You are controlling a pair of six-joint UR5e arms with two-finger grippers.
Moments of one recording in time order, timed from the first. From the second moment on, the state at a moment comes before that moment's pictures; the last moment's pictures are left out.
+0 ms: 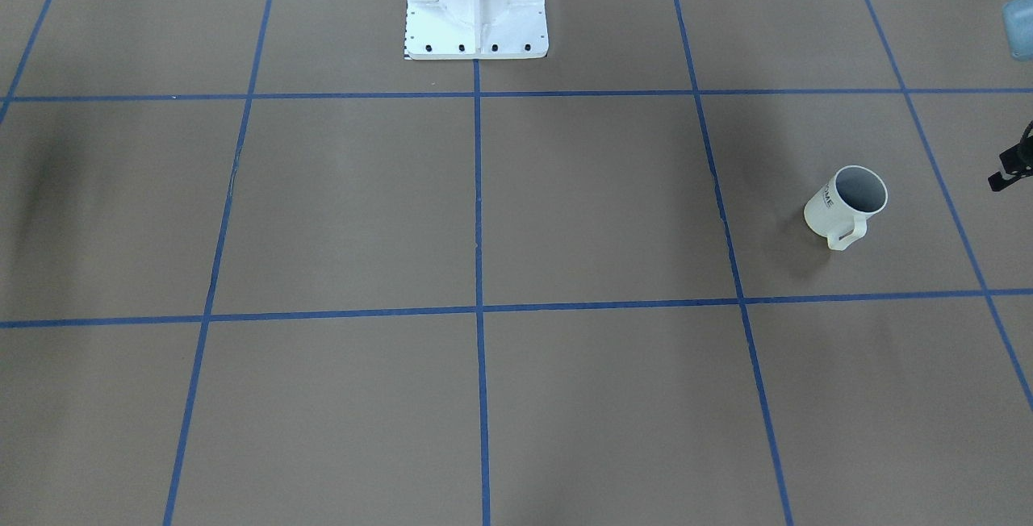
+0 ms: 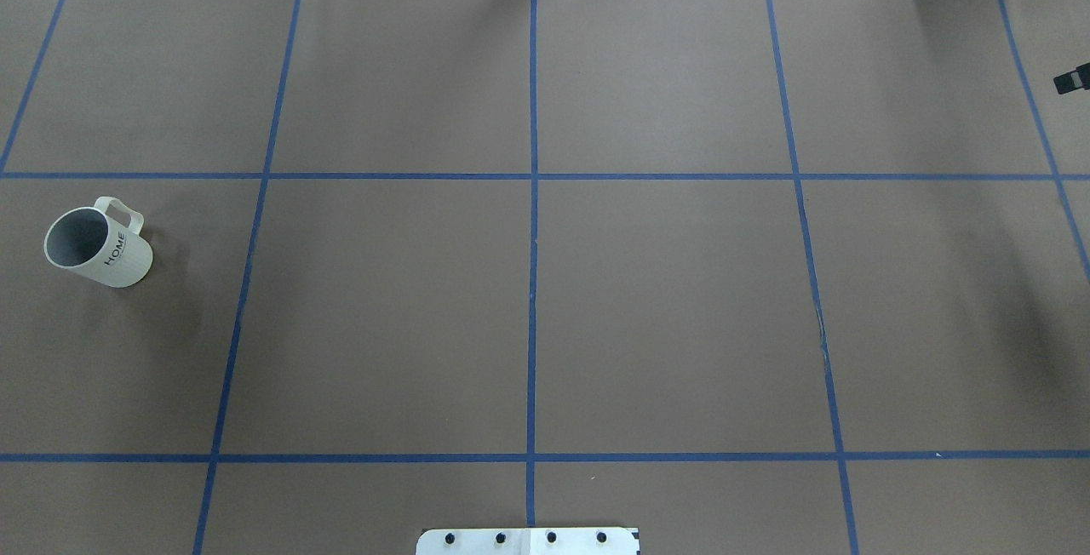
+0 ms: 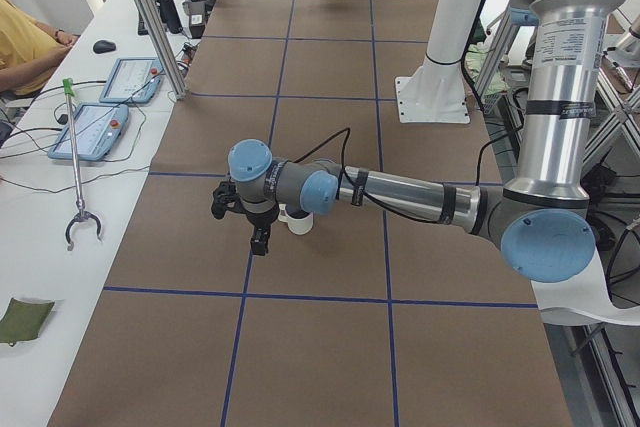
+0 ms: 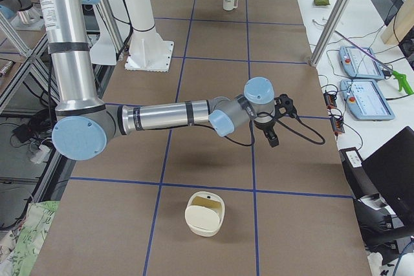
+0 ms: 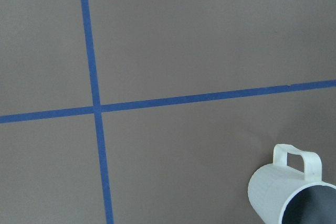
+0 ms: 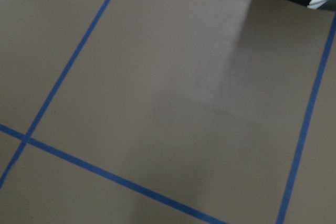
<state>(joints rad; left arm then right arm) -1.42 -1.63 -1.64 -1.64 -2.41 -0.18 1.44 -1.48 1.59 -1.12 2.38 0.13</state>
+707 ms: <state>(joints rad) -1.44 -1.62 -1.62 -1.58 -2.46 -0.18 1.49 -1.62 1.61 -1.33 2.41 -0.09</state>
